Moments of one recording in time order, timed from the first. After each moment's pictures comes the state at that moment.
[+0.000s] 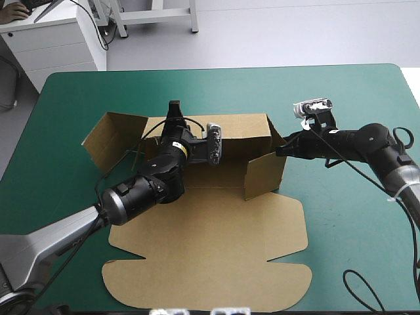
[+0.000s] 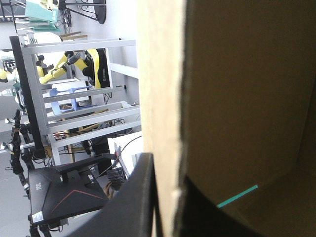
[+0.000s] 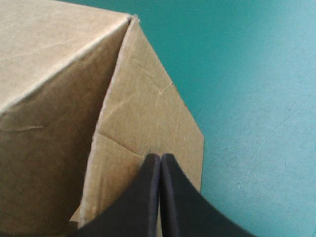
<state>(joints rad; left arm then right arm) -0.85 1.55 -1.19 1.12 0.73 0.13 0.10 1.46 -1.08 0.90 0.71 -0.86</state>
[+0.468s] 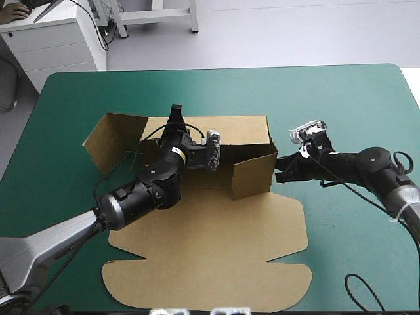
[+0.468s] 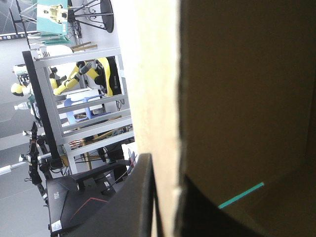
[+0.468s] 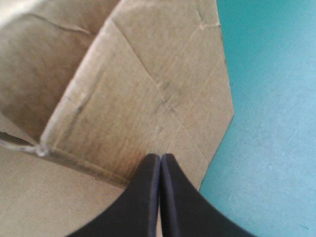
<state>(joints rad) -0.84 1.54 -1.13 1.19 0.69 0.13 0.10 1.40 -0.88 1.09 0.71 -1.18</state>
